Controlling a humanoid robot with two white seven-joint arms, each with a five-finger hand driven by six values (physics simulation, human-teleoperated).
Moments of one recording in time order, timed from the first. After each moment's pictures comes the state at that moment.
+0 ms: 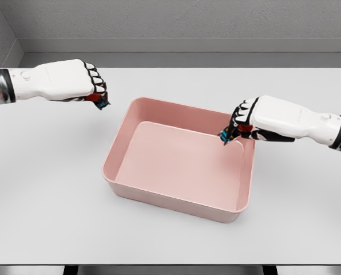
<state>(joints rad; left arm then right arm) -1.24 0.96 -1.40 -1.43 -0.50 -0.61 0.06 -0.53 -0.98 0.66 -1.72 0.19 -0.61 0.24</state>
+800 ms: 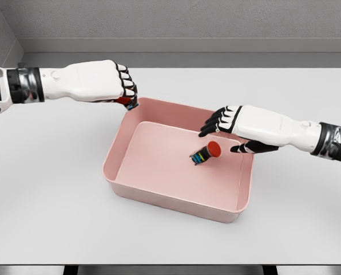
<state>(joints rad) -1.24 0.87 -1.38 -1.48 -0.51 -0.61 0.05 -0.54 -0.92 0.71 -1.72 0.19 -0.61 0.25</state>
